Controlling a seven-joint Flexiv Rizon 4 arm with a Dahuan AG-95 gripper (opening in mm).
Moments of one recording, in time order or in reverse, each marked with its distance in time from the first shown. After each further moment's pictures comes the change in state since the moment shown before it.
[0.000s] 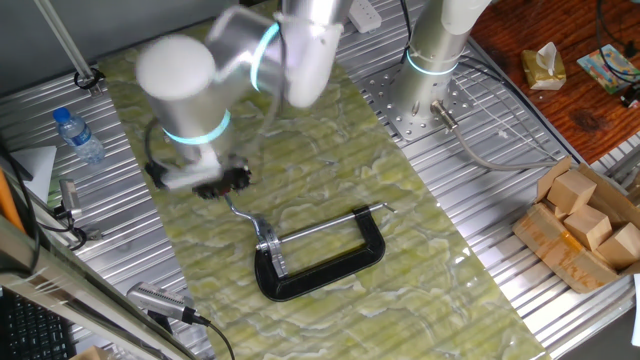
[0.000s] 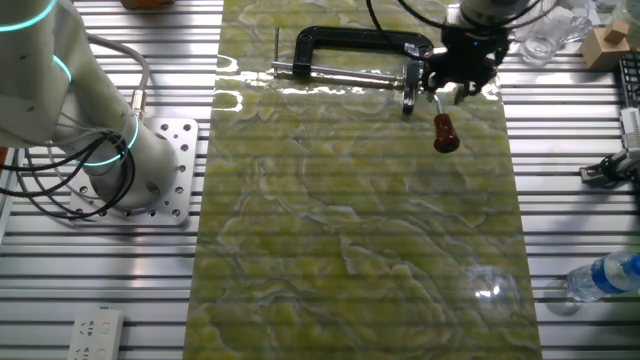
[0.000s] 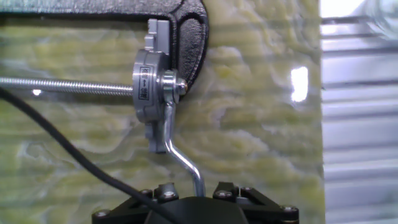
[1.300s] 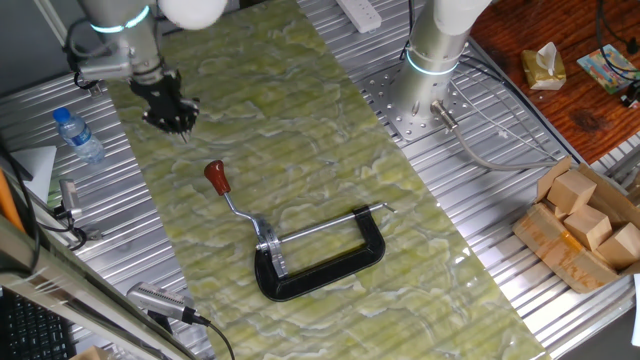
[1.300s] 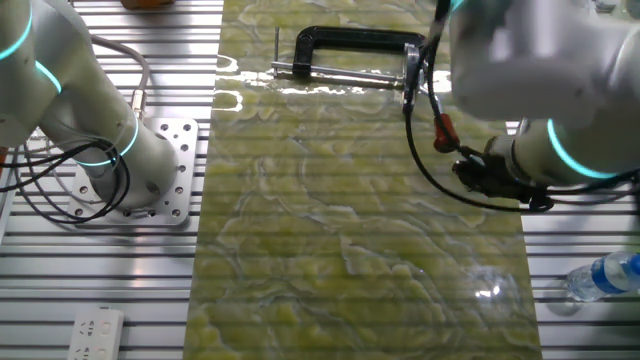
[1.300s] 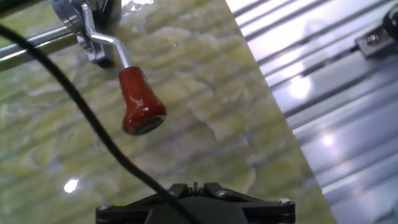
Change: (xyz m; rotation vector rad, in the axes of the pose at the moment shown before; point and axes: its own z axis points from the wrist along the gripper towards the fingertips) arm 0.134 -0.059 0.024 -0.069 -0.224 0.177
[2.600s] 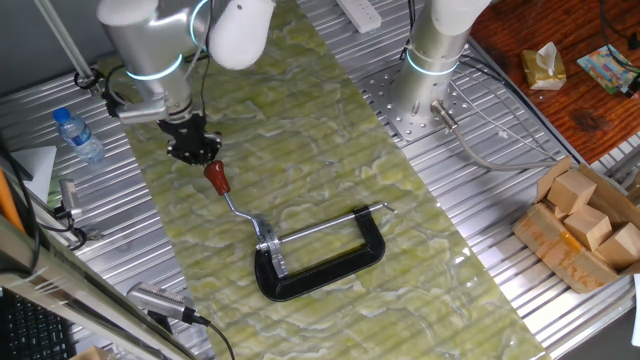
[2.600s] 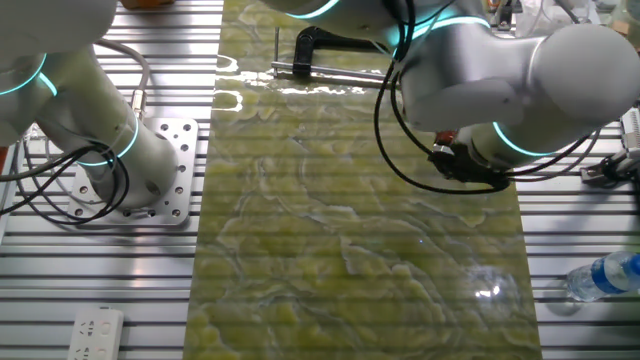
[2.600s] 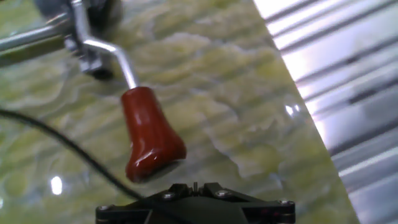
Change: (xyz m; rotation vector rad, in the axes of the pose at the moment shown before) arm -0.020 0.025 0.065 -0.004 -0.007 -0.120
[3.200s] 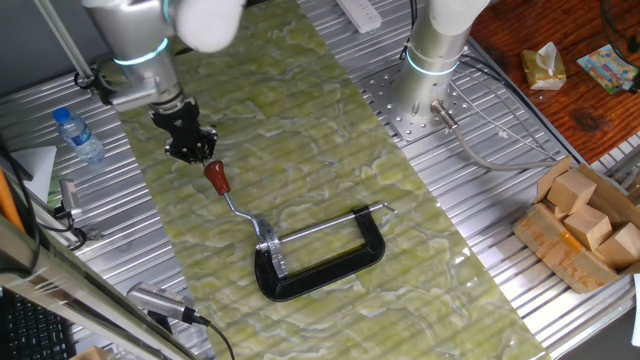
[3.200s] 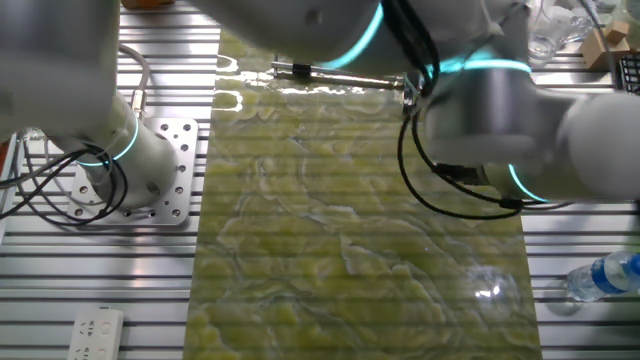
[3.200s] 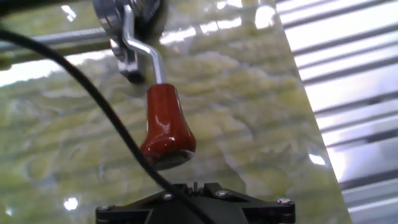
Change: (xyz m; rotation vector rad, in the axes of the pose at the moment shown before) arm -0.010 0.001 -0.011 -0.094 -0.154 -0.068
